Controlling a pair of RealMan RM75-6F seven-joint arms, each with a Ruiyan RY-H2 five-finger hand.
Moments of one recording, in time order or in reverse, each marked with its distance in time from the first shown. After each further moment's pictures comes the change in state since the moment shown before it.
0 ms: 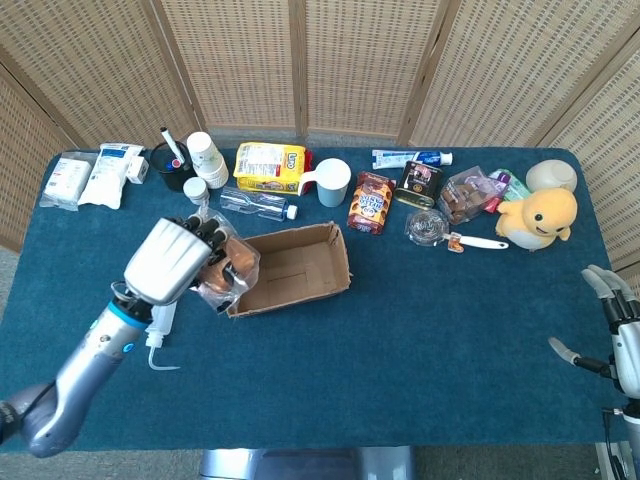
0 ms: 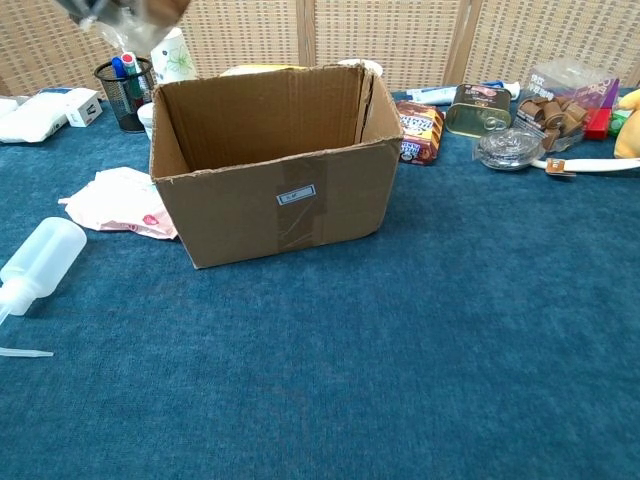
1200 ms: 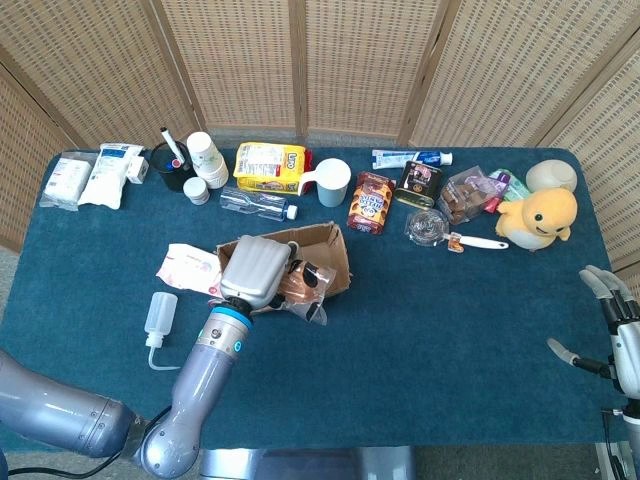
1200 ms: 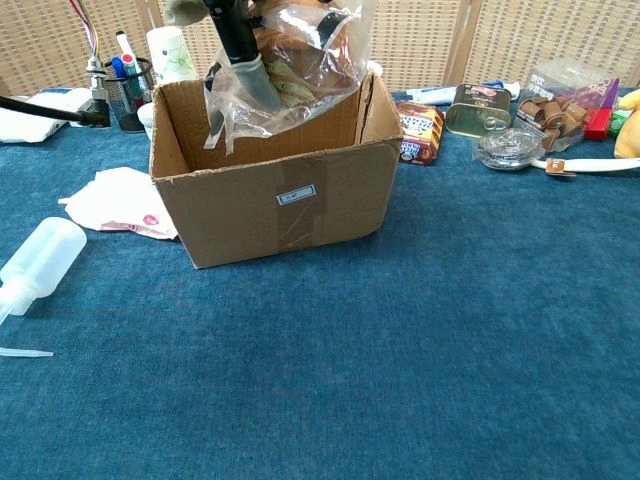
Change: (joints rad) left arm -0.470 -0.314 -0.197 -0.206 -1.061 0.276 0.384; right arm 0.001 0.003 -0.004 -0.003 -0.010 0.000 0.017
